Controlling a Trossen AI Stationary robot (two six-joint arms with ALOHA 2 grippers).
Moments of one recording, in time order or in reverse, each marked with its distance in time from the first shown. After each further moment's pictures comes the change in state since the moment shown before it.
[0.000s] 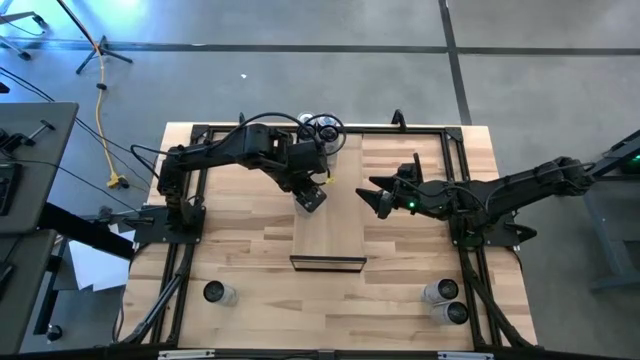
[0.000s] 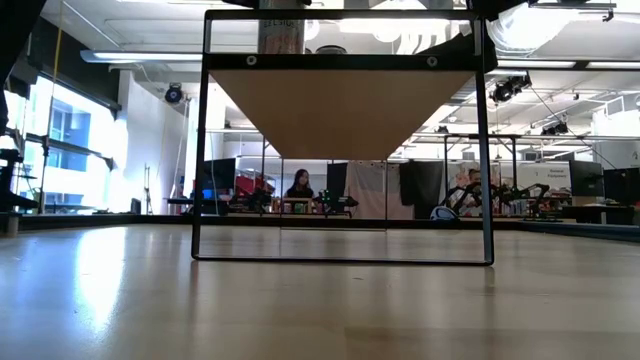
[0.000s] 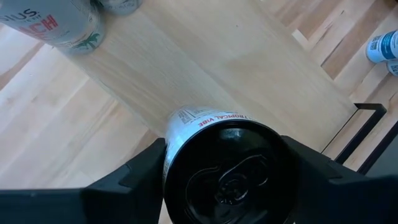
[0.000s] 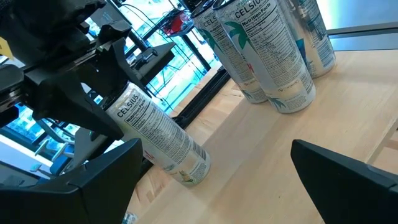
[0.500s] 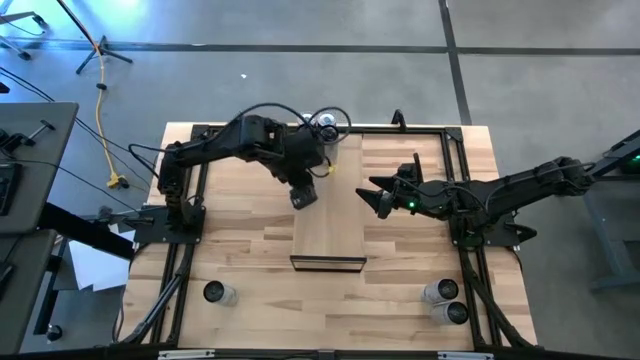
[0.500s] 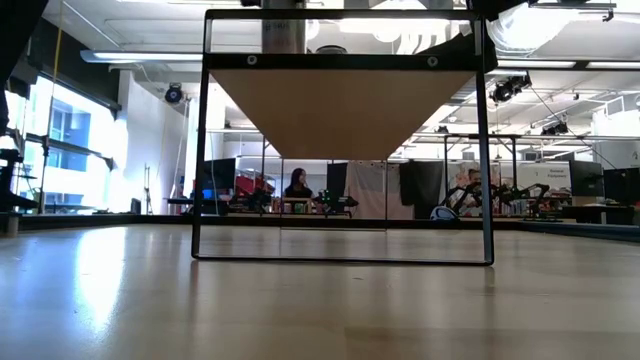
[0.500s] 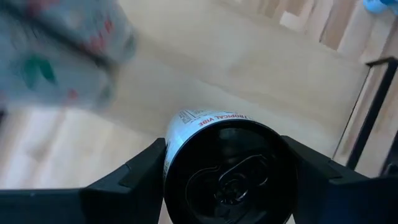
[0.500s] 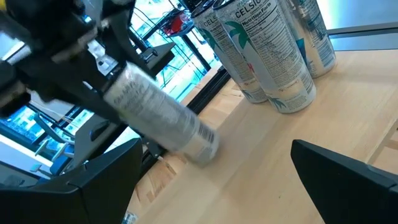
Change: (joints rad) left arm 0.040 -0.007 0.040 -0.005 0.004 0.382; right arm 0.000 0.000 0.000 0.000 0.000 0.000
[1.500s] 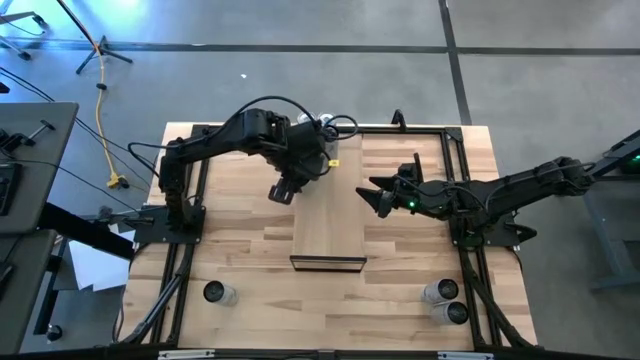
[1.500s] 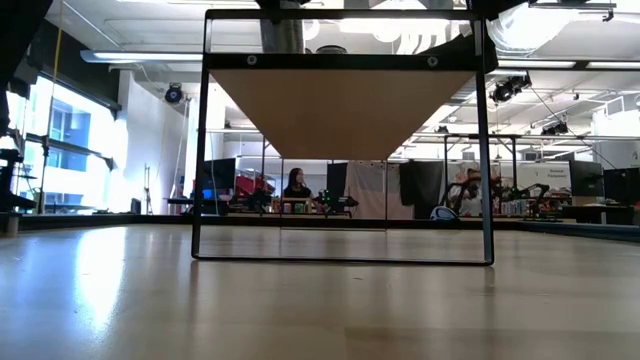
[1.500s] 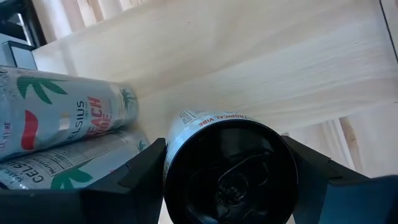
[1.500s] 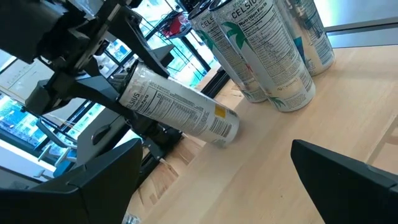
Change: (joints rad) left arm 0.066 -0.001 -0.031 0.003 0.044 0.809; right arm 0.000 0.000 0.000 0.000 0.005 0.030
